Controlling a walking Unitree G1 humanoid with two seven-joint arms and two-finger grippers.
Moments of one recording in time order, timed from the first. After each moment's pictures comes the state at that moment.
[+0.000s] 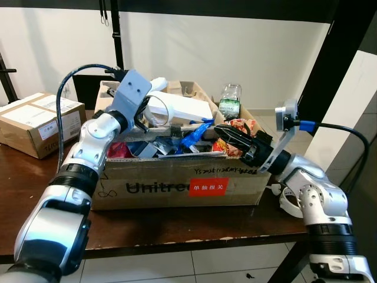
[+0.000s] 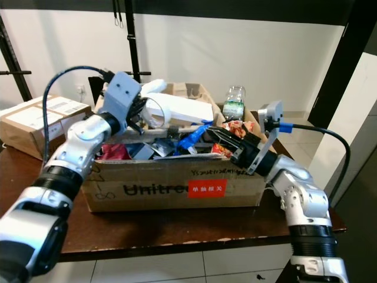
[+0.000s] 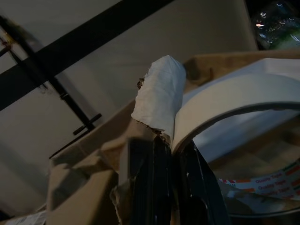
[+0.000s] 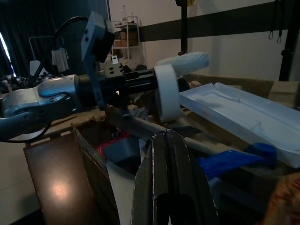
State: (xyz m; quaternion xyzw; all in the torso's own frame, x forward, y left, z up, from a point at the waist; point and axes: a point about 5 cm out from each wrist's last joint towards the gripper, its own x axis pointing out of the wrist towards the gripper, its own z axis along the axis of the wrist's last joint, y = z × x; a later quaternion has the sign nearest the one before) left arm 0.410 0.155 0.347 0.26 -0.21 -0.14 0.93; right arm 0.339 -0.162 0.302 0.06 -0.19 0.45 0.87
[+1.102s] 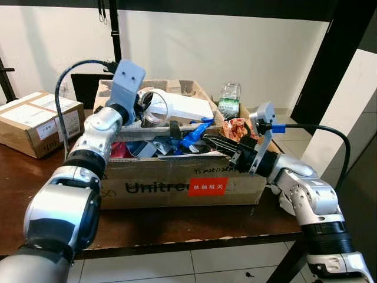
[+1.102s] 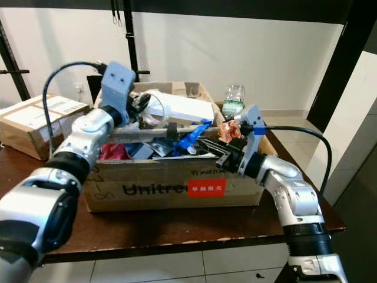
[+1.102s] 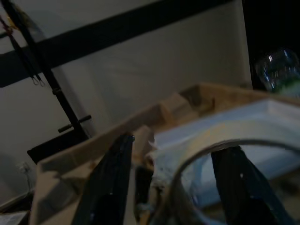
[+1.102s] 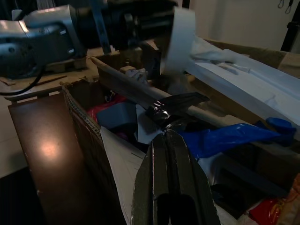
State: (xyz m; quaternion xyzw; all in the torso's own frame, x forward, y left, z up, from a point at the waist) left arm 0.415 0.154 0.367 0.17 -0.23 -0.14 0.95; right arm 0.341 -0.149 0.295 -0.02 -0.14 0.45 0.88
